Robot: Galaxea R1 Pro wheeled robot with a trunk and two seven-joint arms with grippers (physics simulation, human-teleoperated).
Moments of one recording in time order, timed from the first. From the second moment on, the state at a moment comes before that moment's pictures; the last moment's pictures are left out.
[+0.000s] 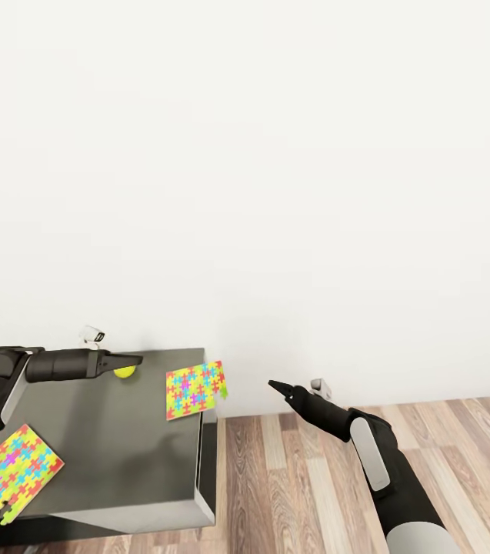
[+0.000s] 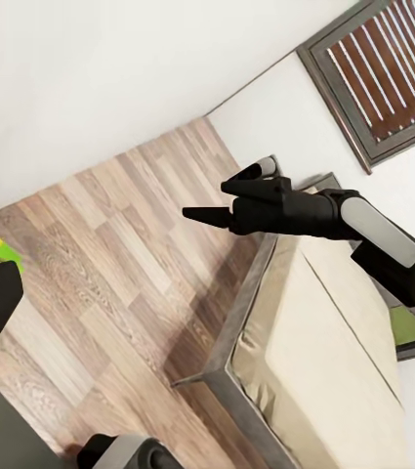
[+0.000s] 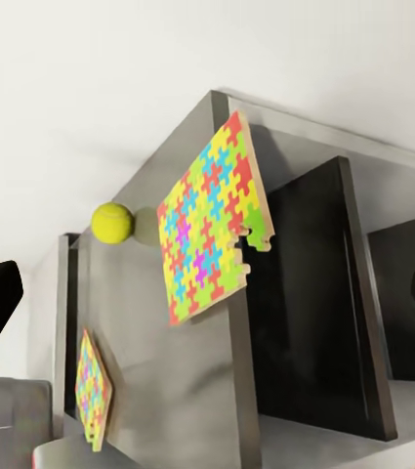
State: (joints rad) left arm -0.73 0.43 0.08 -1.06 0.08 0.86 -1.57; right arm -0.47 0.08 -0.16 -1.07 -0.54 0.76 0.50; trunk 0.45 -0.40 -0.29
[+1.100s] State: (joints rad) left arm -0.73 0.43 0.08 -1.06 0.08 0.86 -1.57; right arm -0.47 0.08 -0.16 -1.07 -0.54 0.76 0.50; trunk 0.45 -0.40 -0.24
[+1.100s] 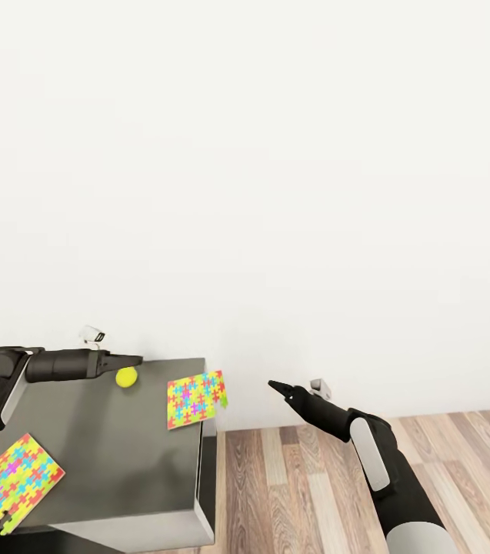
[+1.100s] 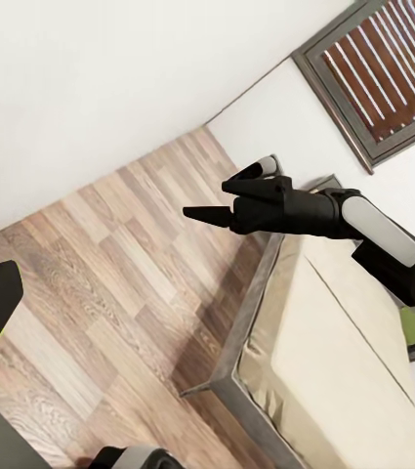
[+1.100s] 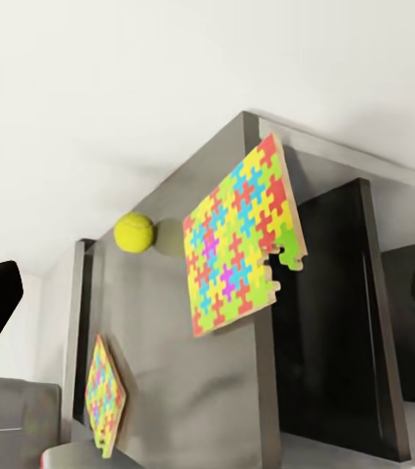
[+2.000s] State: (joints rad) left arm -0.73 0.43 0.08 -1.06 0.08 0.86 -1.57; right arm -0.47 0.08 -0.16 -1.07 -0.54 0.76 0.50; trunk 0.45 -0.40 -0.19
